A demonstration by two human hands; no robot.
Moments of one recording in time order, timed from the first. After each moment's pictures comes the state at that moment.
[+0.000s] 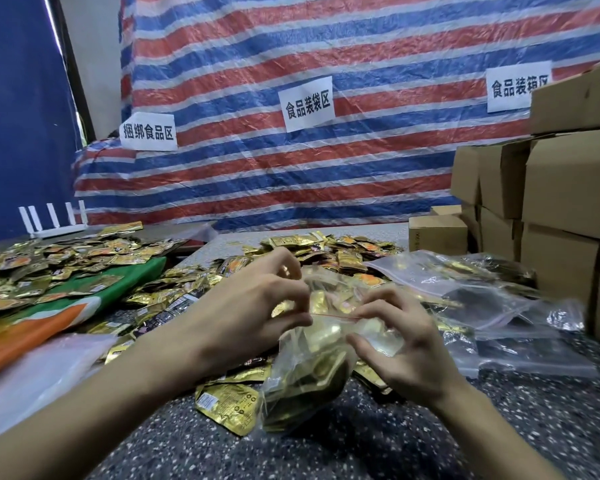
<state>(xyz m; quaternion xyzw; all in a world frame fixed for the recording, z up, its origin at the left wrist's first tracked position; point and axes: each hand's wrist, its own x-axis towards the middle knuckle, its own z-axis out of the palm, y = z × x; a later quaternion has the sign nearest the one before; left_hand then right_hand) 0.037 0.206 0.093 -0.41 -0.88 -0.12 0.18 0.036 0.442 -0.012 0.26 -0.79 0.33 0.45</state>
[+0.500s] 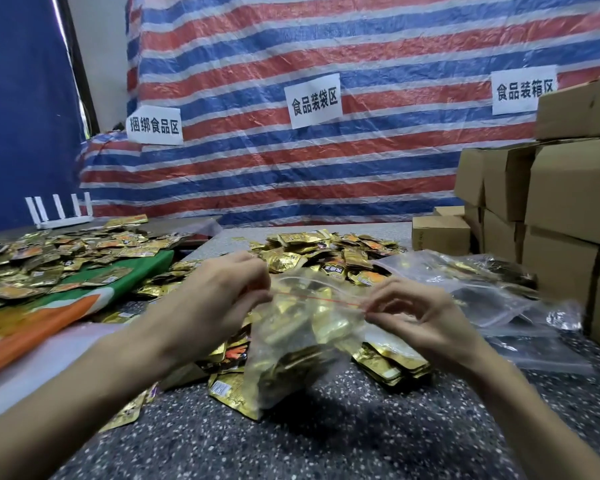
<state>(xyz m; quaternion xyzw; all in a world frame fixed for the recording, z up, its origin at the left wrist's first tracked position) 0.048 0.159 0.099 -0.38 -0.88 -0.17 0.25 0.047 0.451 0.026 0.31 -0.80 0.45 0.27</state>
